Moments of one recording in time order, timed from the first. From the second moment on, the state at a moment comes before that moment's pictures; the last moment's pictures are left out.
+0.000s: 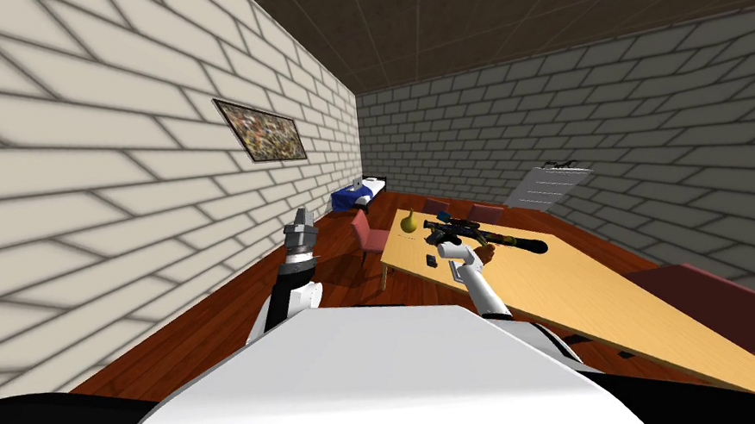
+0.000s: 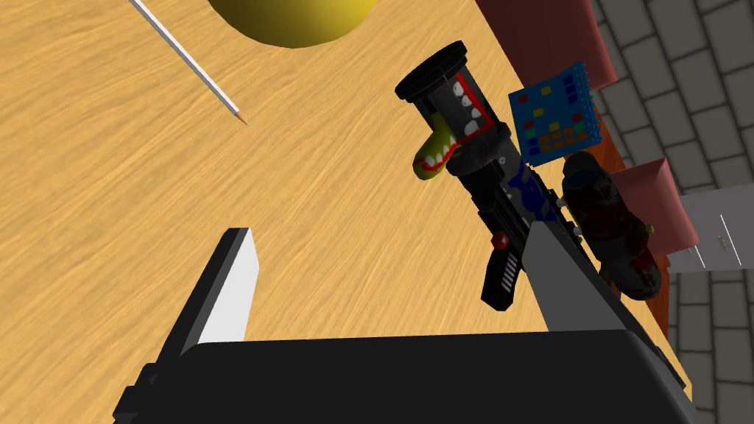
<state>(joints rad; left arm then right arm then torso) 0.46 -0.01 -0.02 -2.30 -0.04 -0.41 0.00 -0.20 -0.39 -0.12 -1.38 -0.24 0.58 -0.87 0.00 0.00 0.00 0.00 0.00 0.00</state>
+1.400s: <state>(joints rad) 0.46 -0.01 -0.02 -2.30 -0.04 -0.41 0.00 -0.40 -0.49 -0.20 -1.02 -0.33 0.92 -1.27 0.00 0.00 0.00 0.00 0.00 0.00</state>
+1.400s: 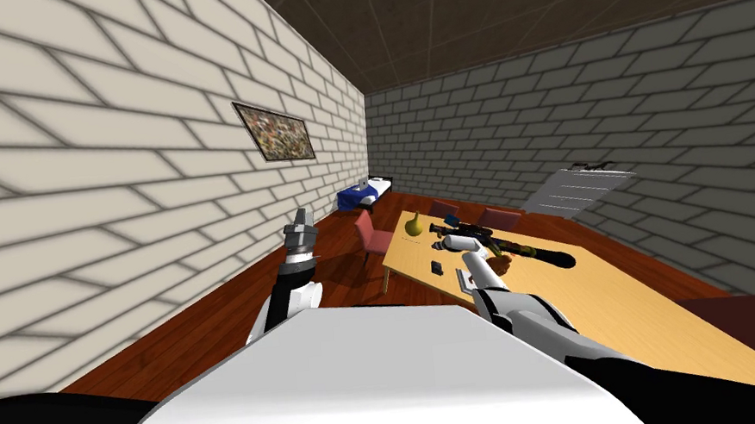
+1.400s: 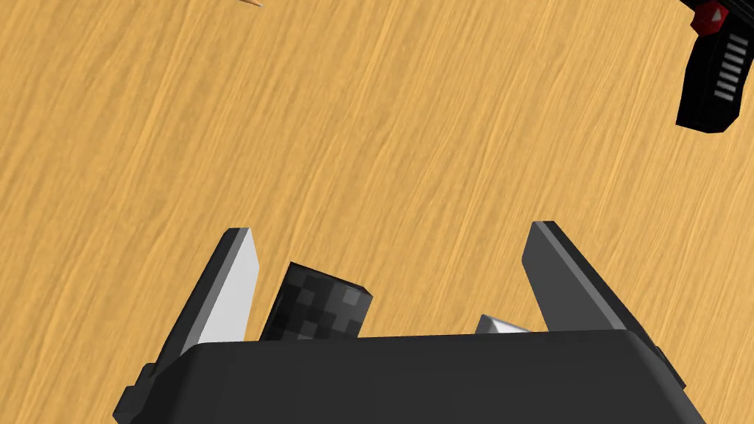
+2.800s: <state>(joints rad) 0.46 -0.01 -0.02 -2.30 -0.04 -0.41 0.00 -0.51 -0.53 -0.25 -0.71 -0.39 1.18 -1.59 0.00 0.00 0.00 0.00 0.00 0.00</state>
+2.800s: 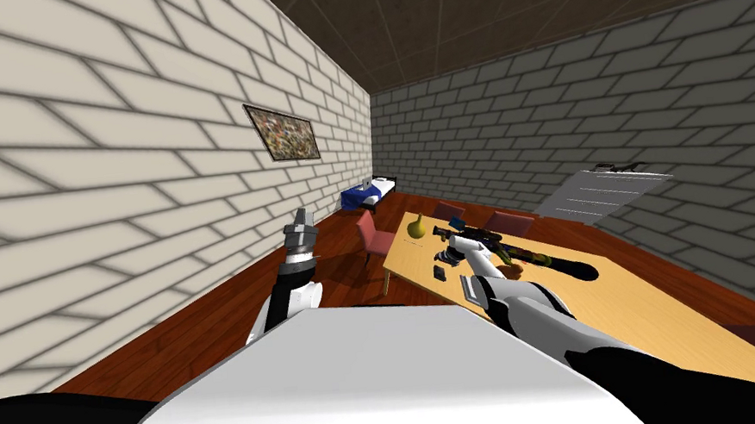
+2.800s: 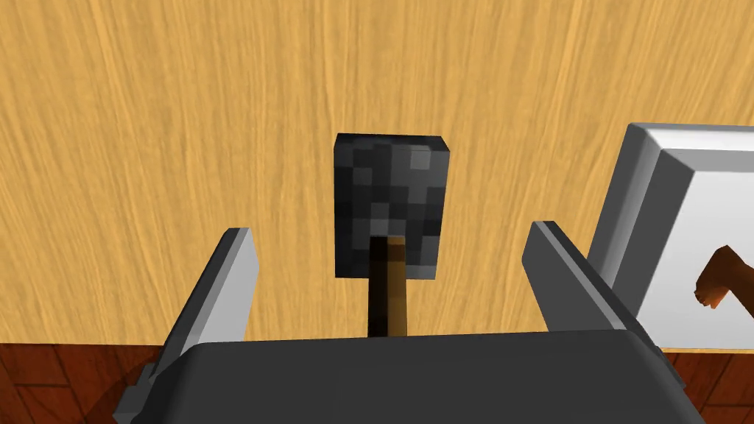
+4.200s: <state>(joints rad) 0.46 -0.01 -0.02 -2.30 -0.04 -0.41 0.00 -0.44 -0.54 -0.34 -0.61 -0.42 1.24 -1.49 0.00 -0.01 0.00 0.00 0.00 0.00</state>
